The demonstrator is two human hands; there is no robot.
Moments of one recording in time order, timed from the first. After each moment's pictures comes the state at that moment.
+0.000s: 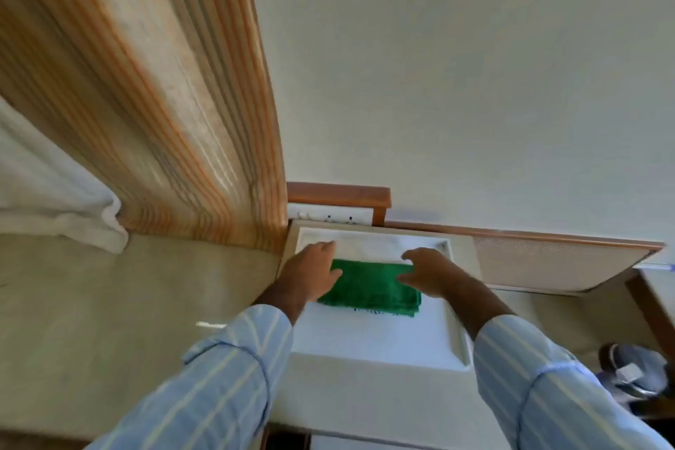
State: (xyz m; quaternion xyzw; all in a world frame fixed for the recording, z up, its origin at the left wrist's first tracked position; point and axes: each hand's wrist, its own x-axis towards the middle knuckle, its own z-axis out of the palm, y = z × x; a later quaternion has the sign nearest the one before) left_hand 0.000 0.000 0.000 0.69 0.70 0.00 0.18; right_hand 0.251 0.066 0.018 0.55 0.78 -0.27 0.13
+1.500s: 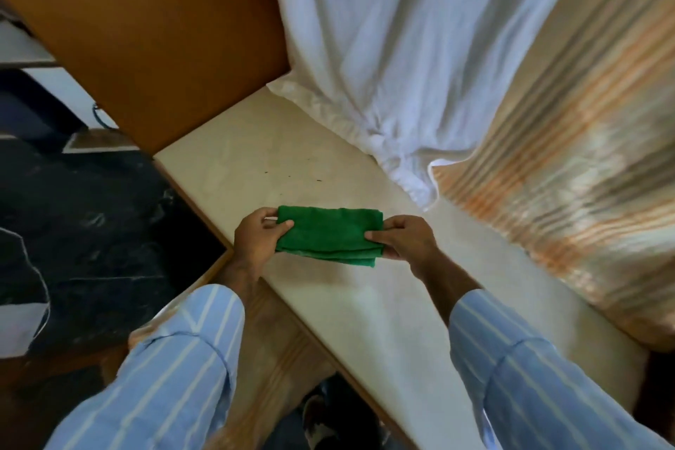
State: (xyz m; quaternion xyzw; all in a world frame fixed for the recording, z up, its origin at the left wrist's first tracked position) left_hand -0.613 -0.356 -0.068 0.03 0.83 0.51 0.22; right_hand -0.448 -0.135 -0.046 0.46 0.61 -0.65 -0.01
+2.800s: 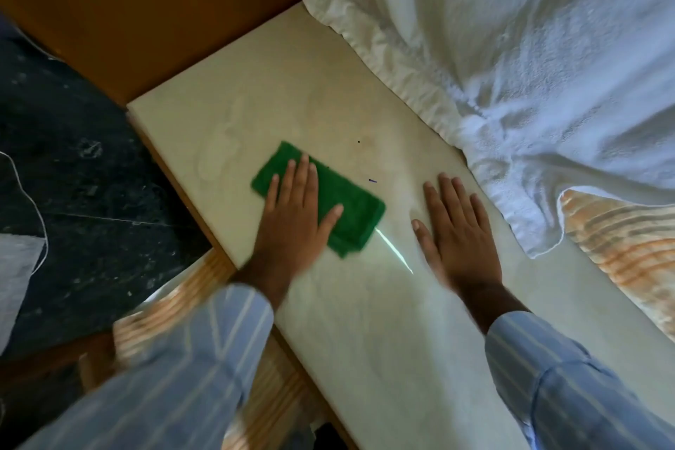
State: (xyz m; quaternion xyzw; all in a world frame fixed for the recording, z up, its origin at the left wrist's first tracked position) left_hand -0.726 -0.308 -0.187 0.31 0.95 0.04 0.08; right_hand -0.560 -0.084 -0.183 0.20 0.98 -0.07 -0.01
